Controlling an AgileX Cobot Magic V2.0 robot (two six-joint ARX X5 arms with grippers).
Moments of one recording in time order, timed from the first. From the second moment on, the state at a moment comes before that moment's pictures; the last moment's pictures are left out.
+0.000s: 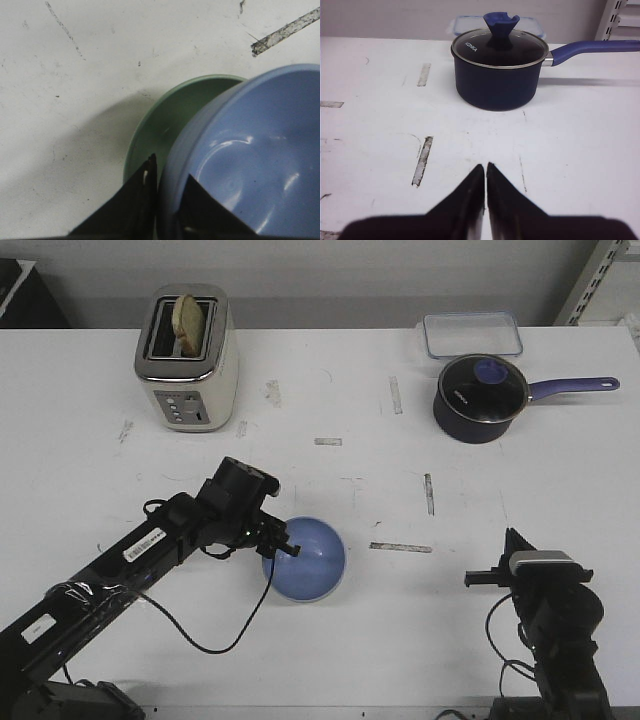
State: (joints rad) left arm -0.58 1.50 1.23 -0.63 0.25 -0.12; right arm 0.02 0.49 0.46 -0.25 0.00 0.00
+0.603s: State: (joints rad) left arm -0.57 1.33 1.29 -0.60 0.09 -0.06; right arm 0.02 0.49 0.46 -0.25 0.00 0.00
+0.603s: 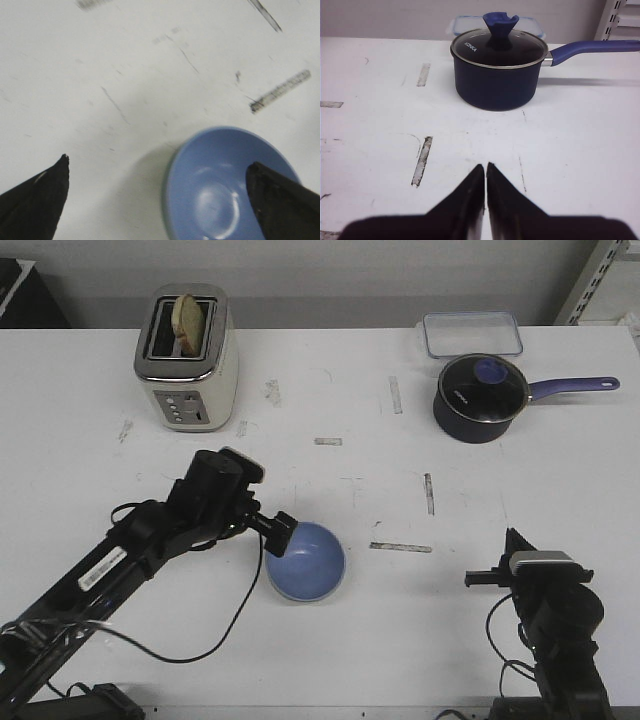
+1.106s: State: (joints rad) left arm -0.14 0.90 1.05 -0.45 -0.08 0.08; right arm 0.02 0.49 0.46 -0.25 0.00 0.00
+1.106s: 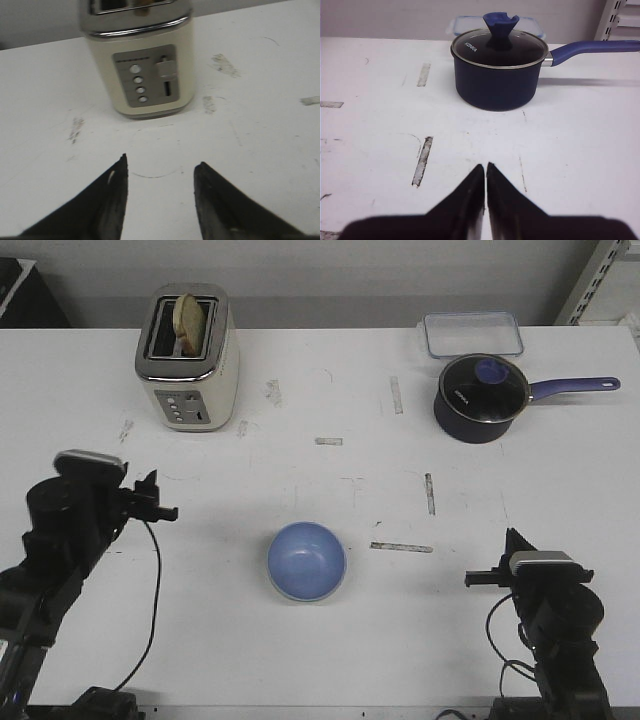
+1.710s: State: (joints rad) left arm 0.00 0.40 0.60 -0.32 -0.08 0.01; right arm 0.02 0.49 0.46 -0.24 0.00 0.00
